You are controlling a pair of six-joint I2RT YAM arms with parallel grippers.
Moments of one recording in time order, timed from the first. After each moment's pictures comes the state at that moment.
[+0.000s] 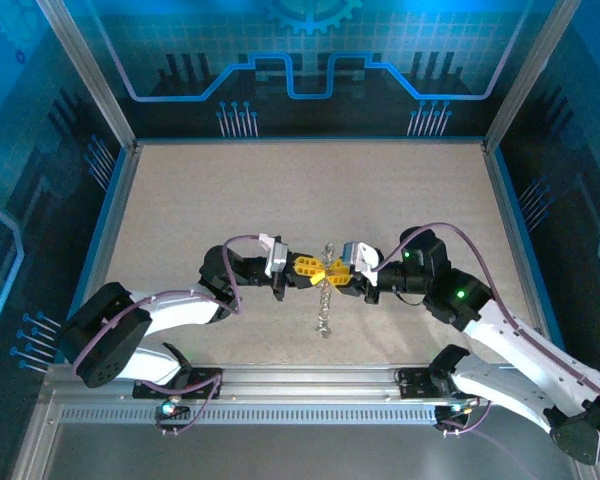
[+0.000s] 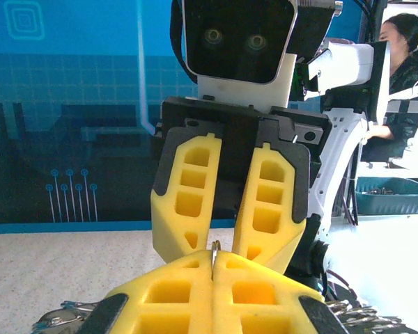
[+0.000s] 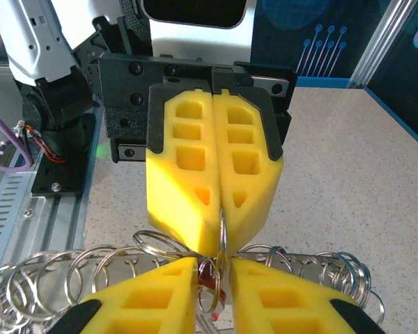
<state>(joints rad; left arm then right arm) -0.68 1.38 0.47 1.26 0.87 -0.26 0.70 0.84 0.76 -0.34 -0.55 -0.38</state>
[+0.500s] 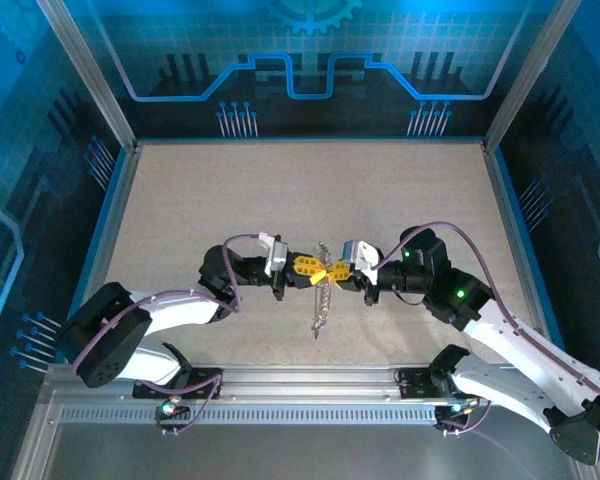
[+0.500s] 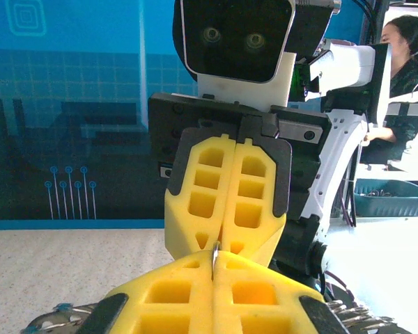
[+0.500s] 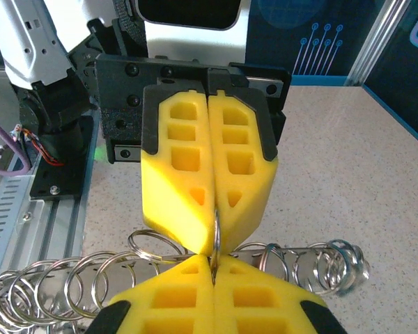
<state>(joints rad) -0.68 1.38 0.47 1.25 0.87 -0.27 0.70 0.84 0.77 -0.34 -0.55 -0.37</state>
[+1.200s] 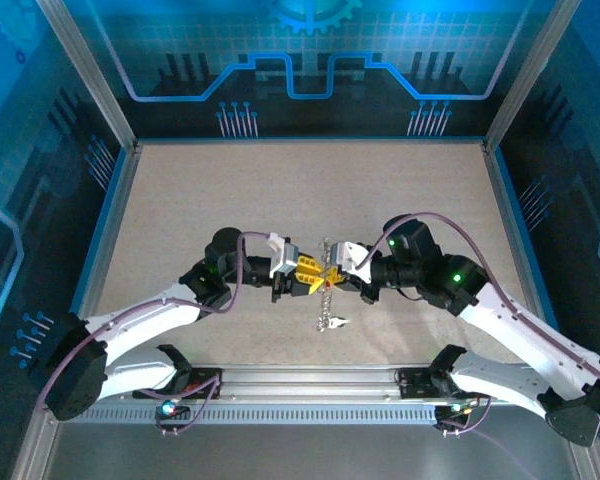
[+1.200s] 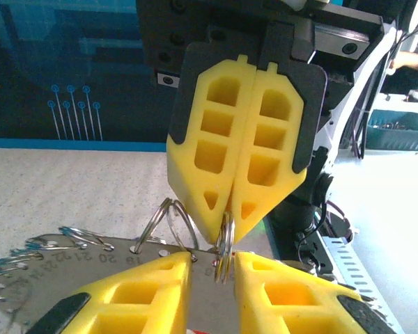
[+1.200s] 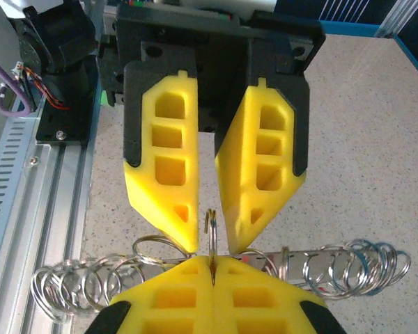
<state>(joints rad) -0.67 1.16 0.60 0.44 0.86 0.06 0.76 0.96 0.96 -0.63 -0.46 -0.51</state>
